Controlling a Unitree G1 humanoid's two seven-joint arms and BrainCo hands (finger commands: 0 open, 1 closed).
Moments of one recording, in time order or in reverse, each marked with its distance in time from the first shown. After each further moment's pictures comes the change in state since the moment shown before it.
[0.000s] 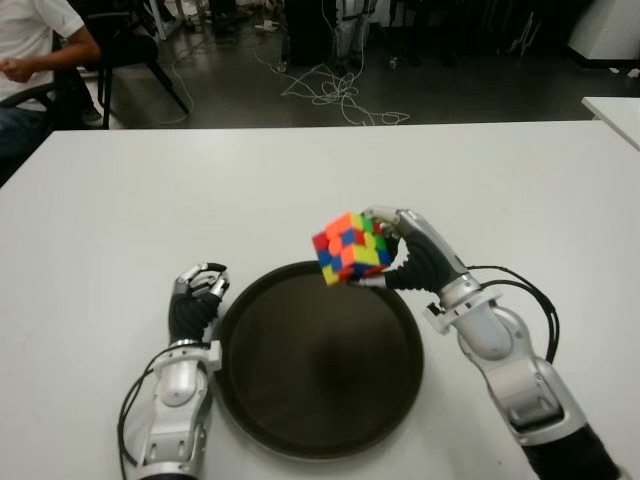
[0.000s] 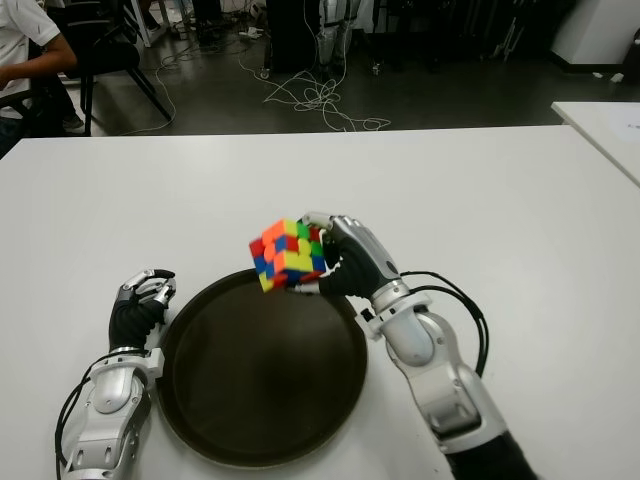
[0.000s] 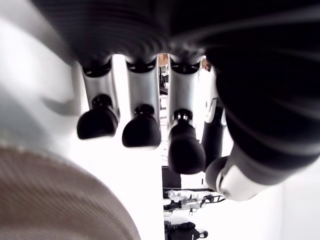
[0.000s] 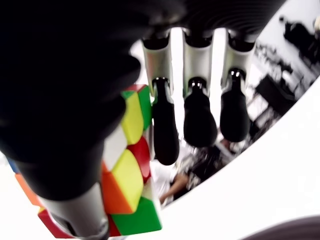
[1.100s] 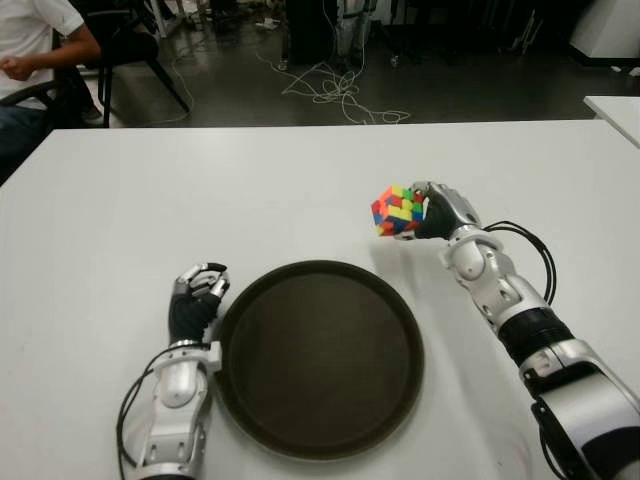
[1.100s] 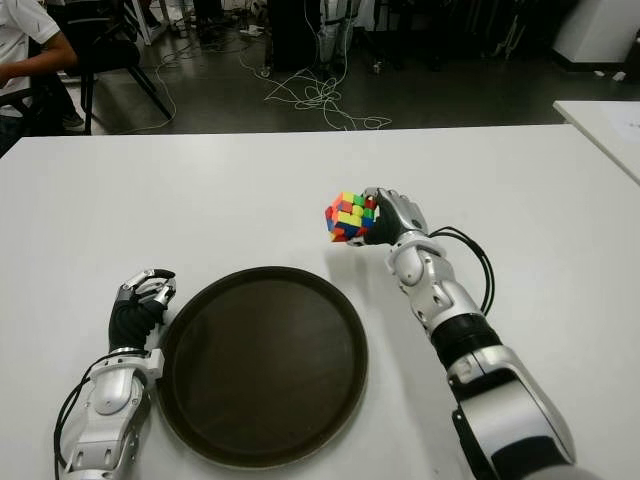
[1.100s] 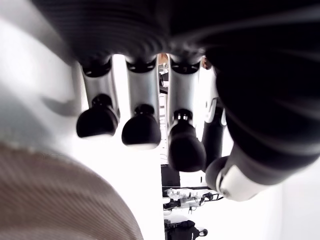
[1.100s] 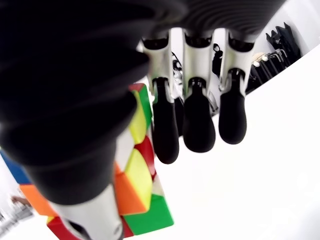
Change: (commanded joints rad) left arm -0.007 0.008 0.009 0.028 -0.009 -0.018 0.003; right arm -0.399 0.018 -0.057 0.799 -0.078 0.027 -0.344
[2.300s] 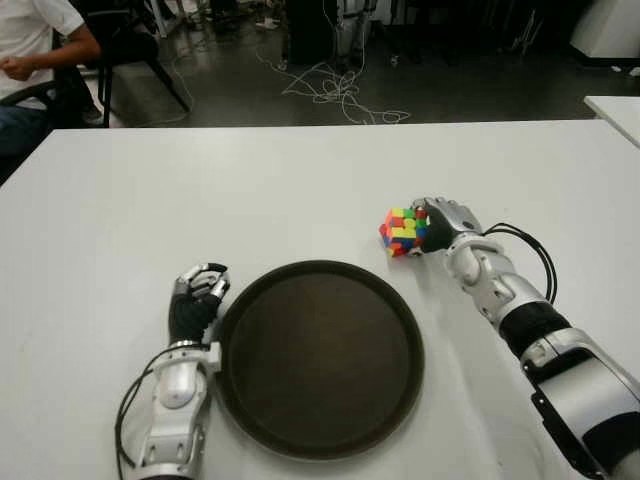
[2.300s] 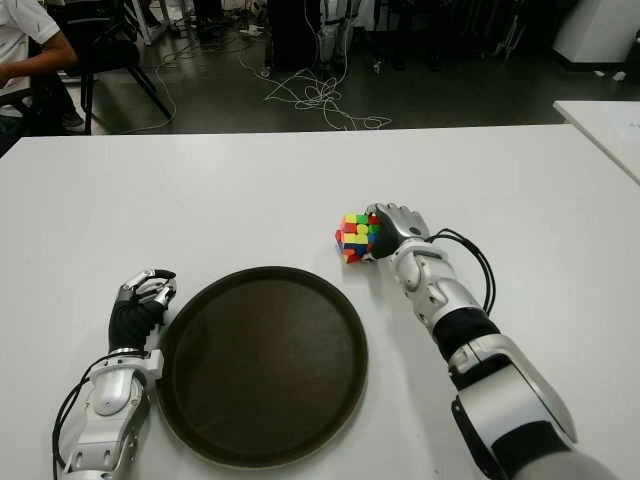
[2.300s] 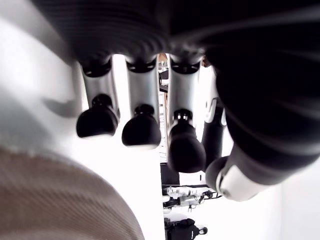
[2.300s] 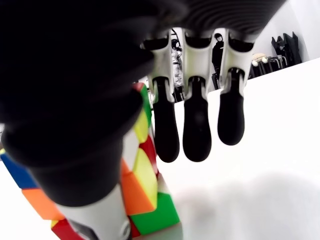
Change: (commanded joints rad) left arm 0.016 0.000 -0.014 -0.029 0.003 0.000 -0.001; right arm -0.154 0.014 0.147 0.390 -0.140 -0.017 -0.069
